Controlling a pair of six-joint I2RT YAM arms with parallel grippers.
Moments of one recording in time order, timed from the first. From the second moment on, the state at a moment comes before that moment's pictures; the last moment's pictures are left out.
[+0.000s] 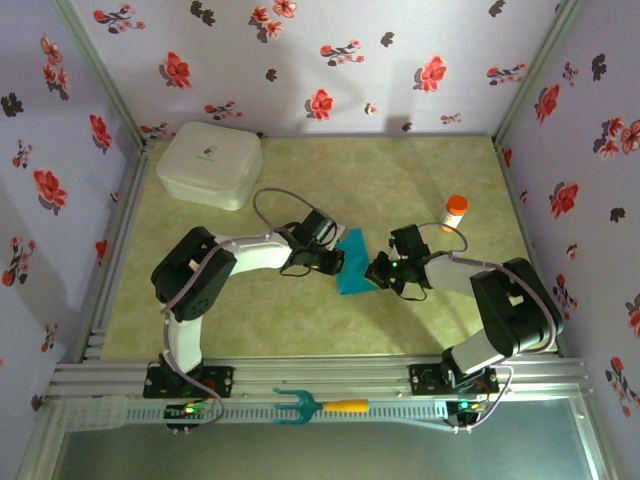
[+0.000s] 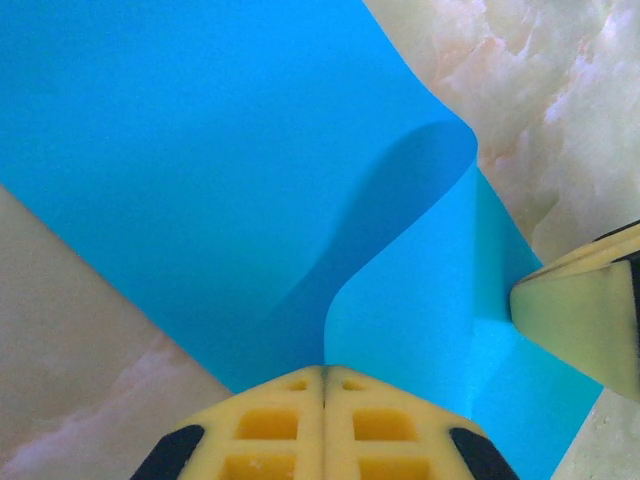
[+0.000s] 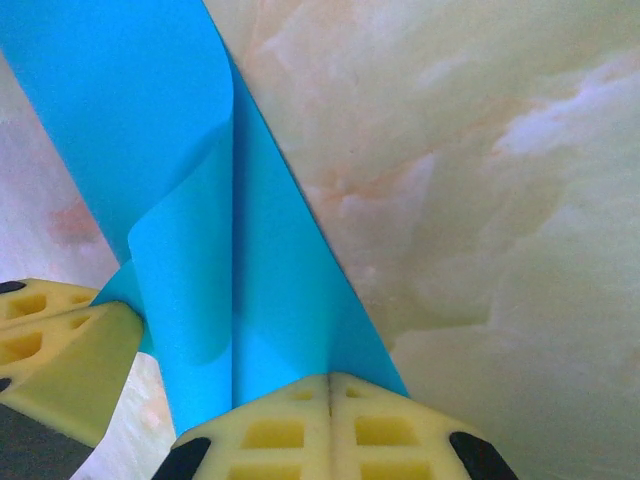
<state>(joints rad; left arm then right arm) -0.83 1.93 1.15 -0.20 0.25 -0.38 0.41 1.52 0.58 -0.11 -0.44 0.92</state>
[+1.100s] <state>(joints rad) -0.83 1.95 1.15 -0.20 0.25 -0.37 0.41 1.44 0.58 -0.10 -0.44 0.94</state>
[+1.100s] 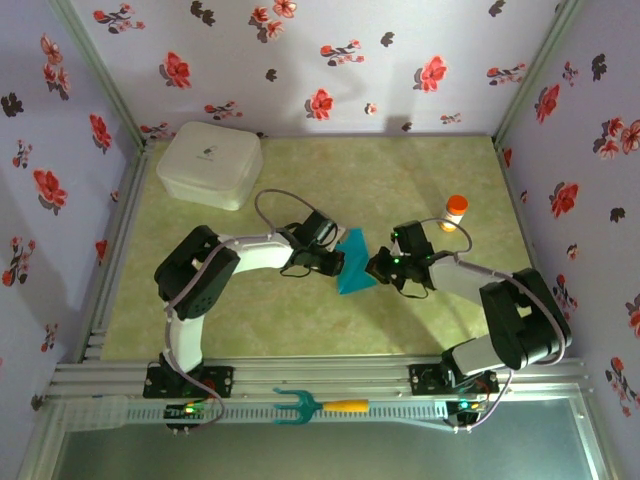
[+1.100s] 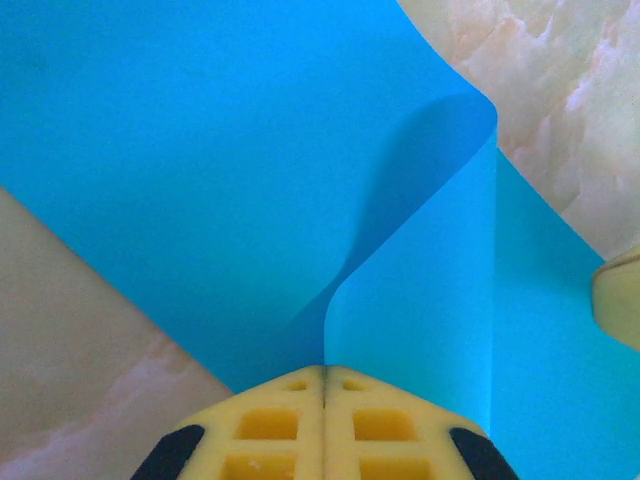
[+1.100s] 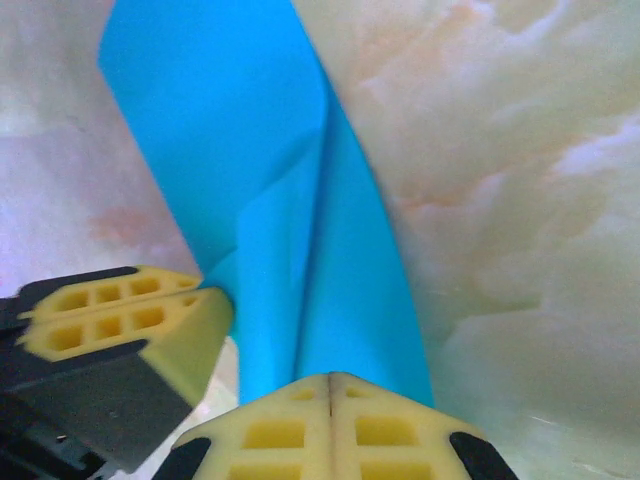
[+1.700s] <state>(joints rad) -0.83 1.96 1.16 -0.21 0.28 -0.37 0.43 1.47 0.61 -0.09 -0.50 0.97</state>
